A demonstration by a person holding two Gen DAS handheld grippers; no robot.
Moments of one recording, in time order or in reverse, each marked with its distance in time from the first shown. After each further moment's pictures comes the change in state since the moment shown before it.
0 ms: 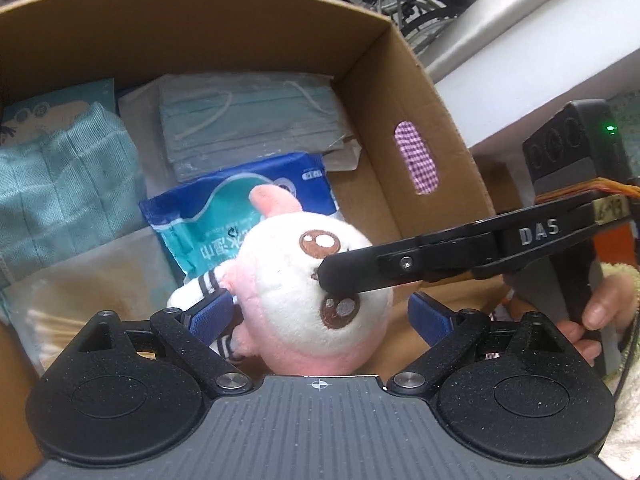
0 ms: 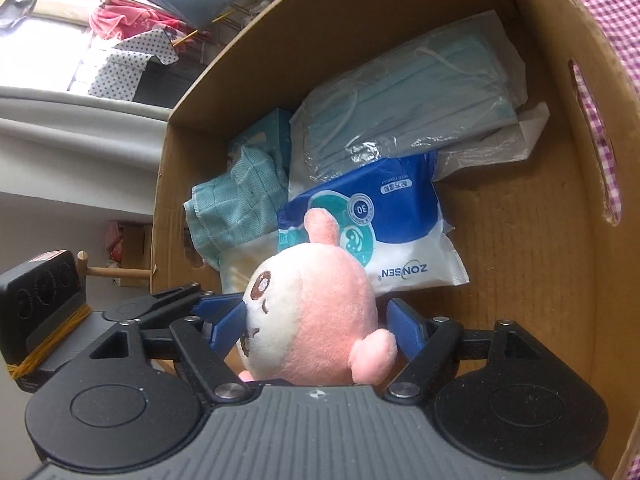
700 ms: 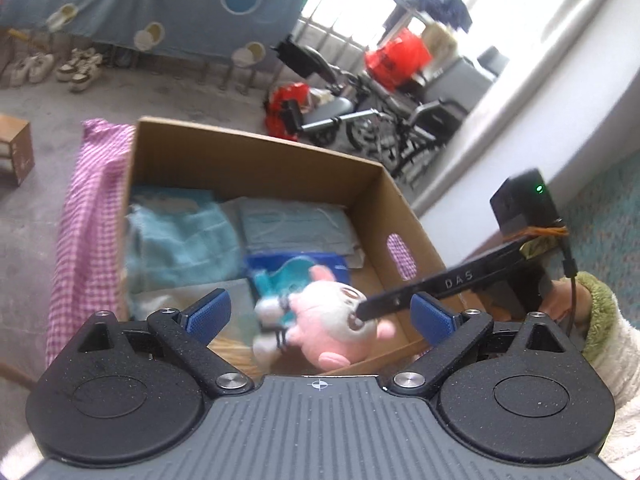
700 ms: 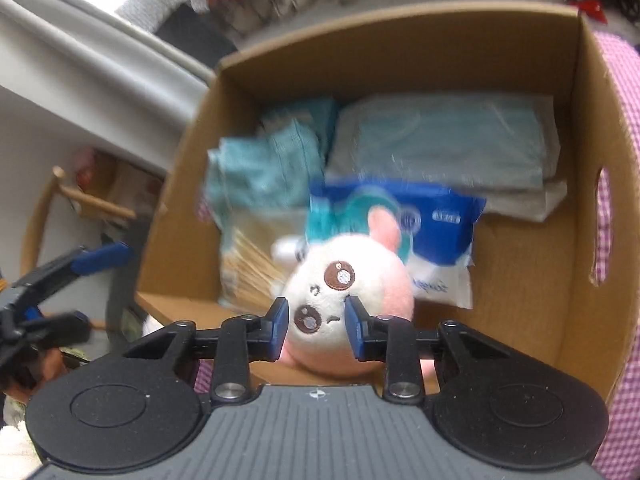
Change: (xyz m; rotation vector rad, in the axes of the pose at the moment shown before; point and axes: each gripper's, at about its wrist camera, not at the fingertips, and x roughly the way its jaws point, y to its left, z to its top) left arm -0.132 0.010 -0.072 0.009 -0.443 0.021; right arm -0.008 0.071 -0.004 -0.294 0.055 -0.185
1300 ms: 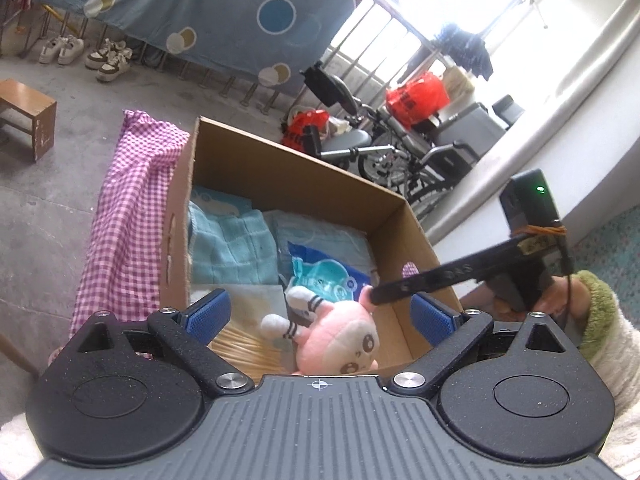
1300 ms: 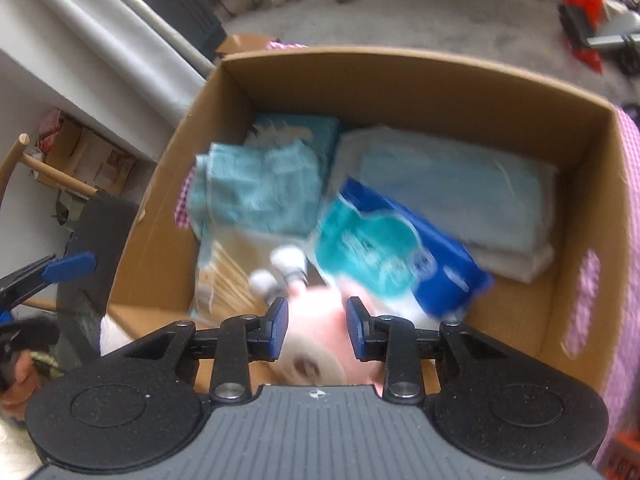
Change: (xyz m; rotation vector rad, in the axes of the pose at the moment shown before) left arm -0.030 0.048 -0.015 -0.132 -0.098 -0.018; right arm 0.017 0.034 0.034 -0.136 -0.003 -0.167
